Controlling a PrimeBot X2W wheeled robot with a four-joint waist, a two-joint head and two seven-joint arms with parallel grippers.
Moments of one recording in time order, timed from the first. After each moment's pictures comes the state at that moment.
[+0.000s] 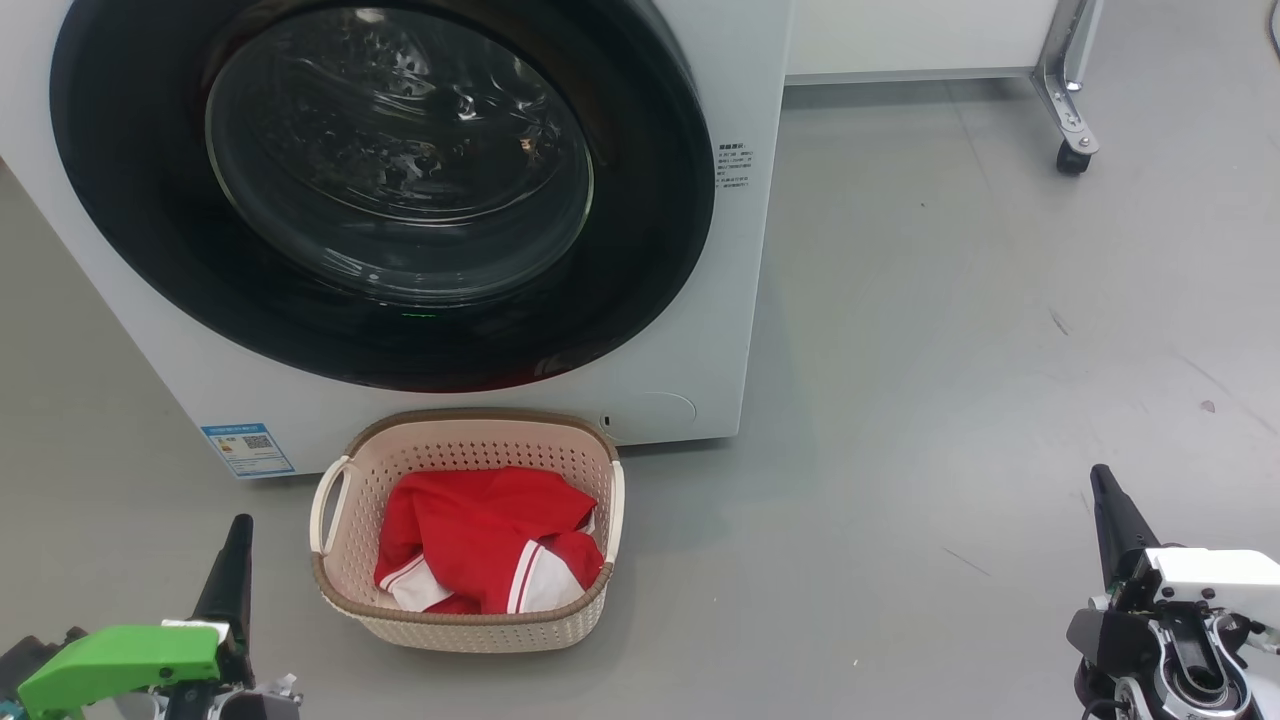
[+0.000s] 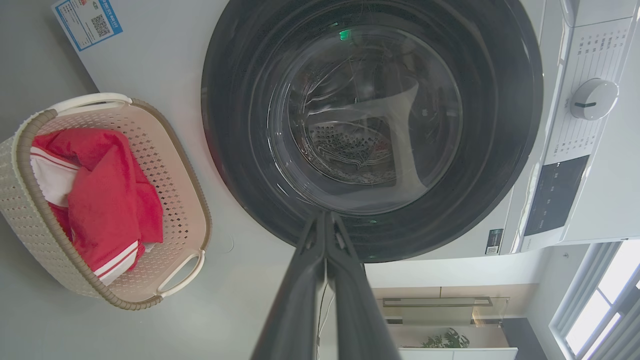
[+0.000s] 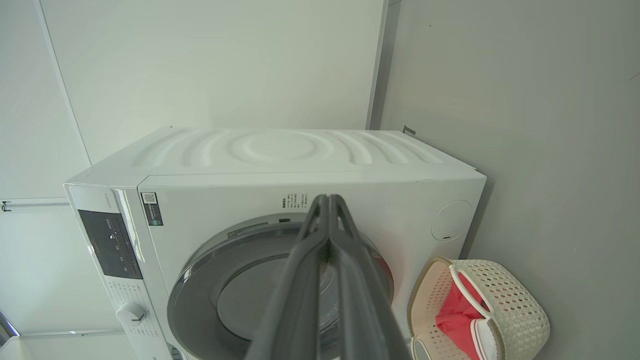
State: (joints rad) left arm -0.05 0.08 0.01 0.28 -1.66 -0.12 0.06; right arm -0.06 -0.07 -0.08 0.28 1.65 0.12 0.07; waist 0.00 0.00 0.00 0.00
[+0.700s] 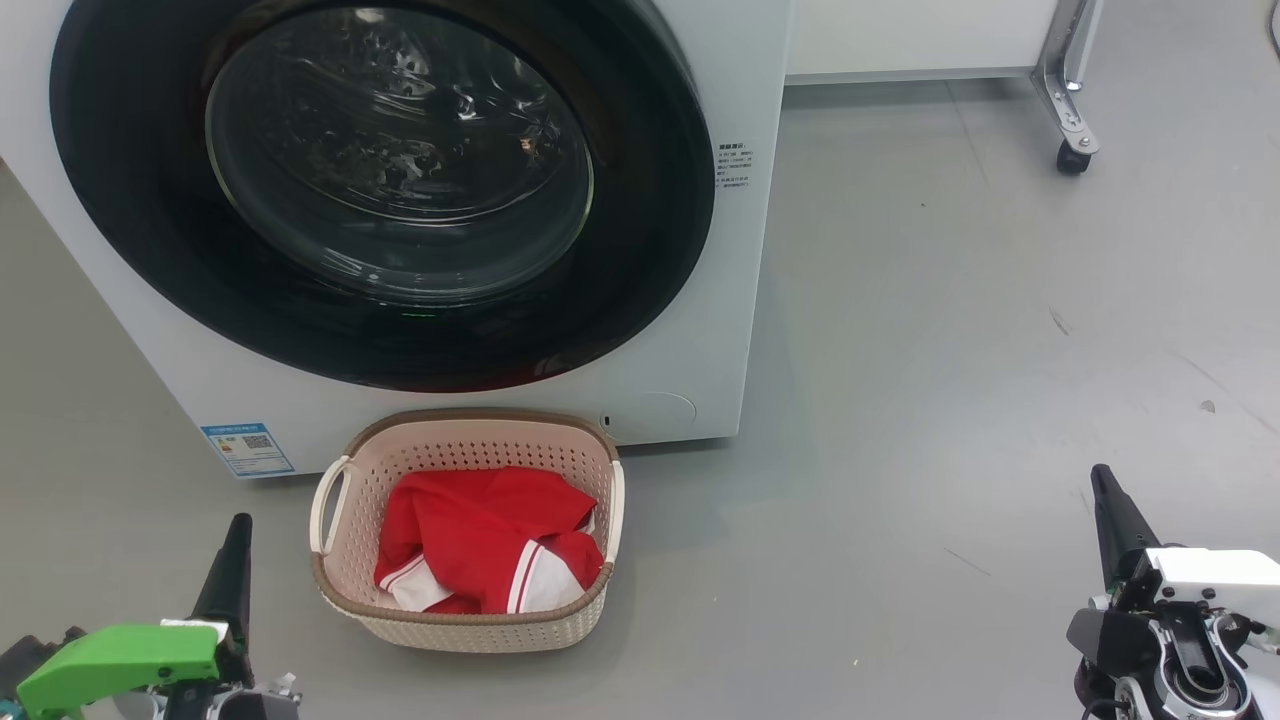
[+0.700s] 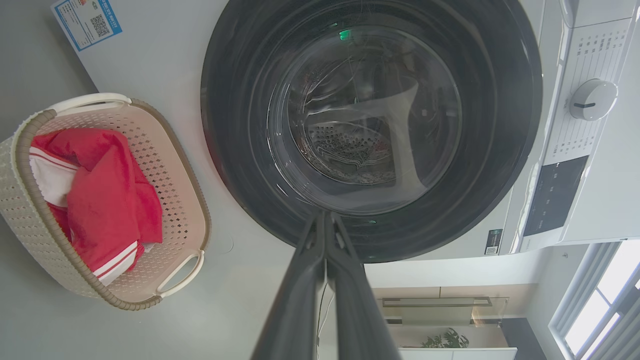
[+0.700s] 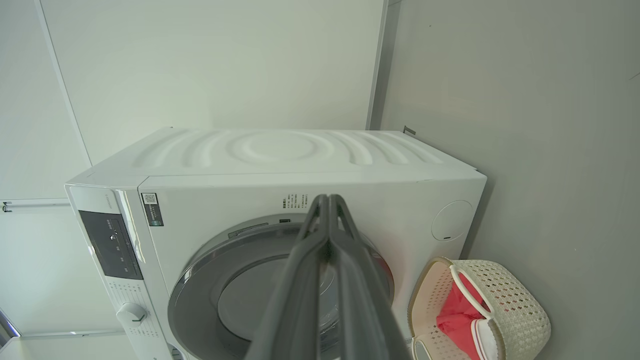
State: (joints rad) left arm -0.05 0.08 0.02 0.28 -1.66 -0.12 0.06; right arm -0.06 -0.07 -0.08 0.28 1.65 0.12 0.07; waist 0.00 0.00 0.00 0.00
